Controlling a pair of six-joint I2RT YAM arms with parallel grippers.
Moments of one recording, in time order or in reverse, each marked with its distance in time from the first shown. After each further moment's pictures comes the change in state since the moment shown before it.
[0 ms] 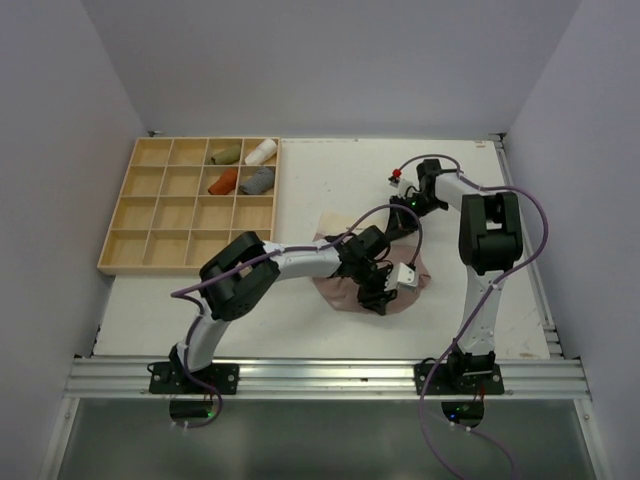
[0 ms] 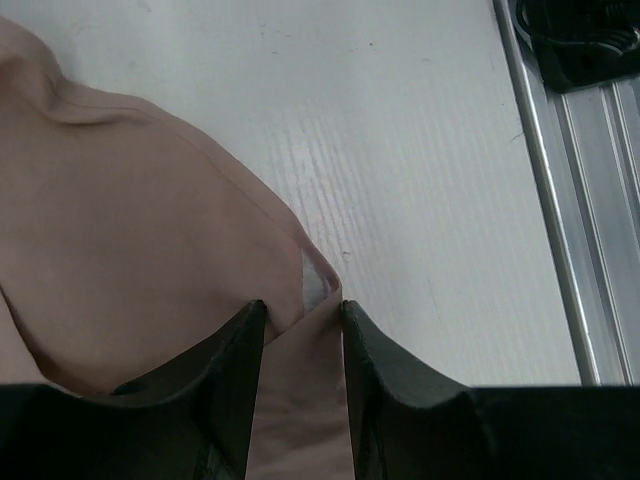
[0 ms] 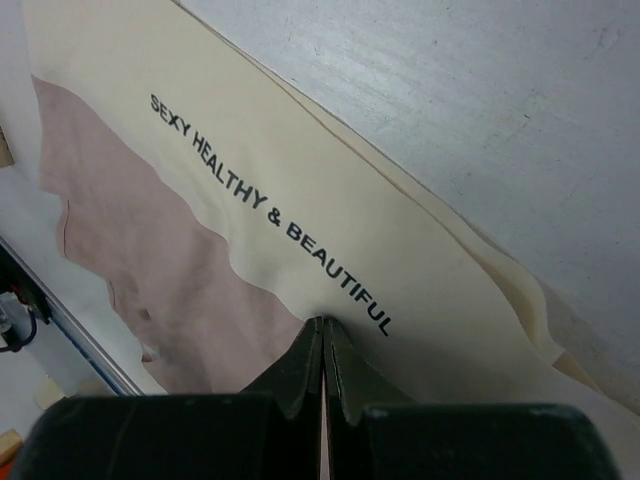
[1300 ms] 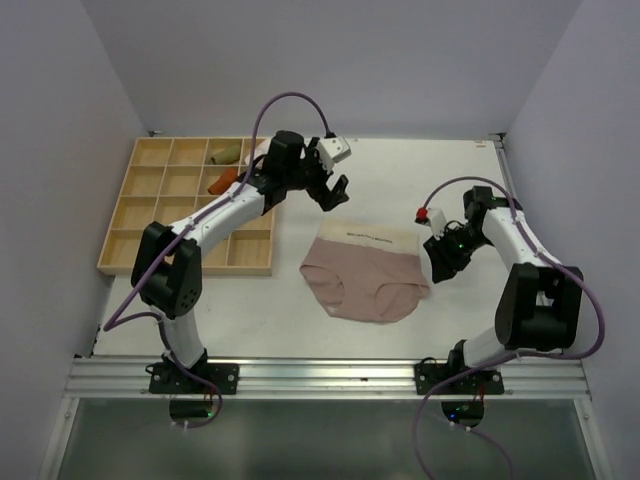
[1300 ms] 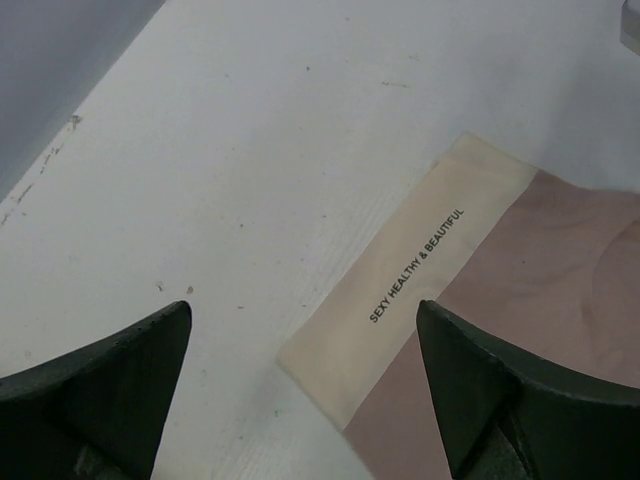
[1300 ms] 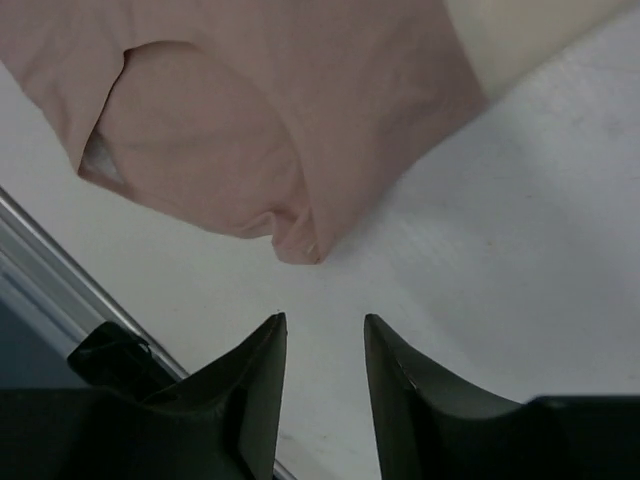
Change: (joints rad) left arm 0.467 -0.286 0.085 0.156 -0.225 -0.231; right arm -0.167 -0.678 -0.446 -0.269 0.208 -0.742
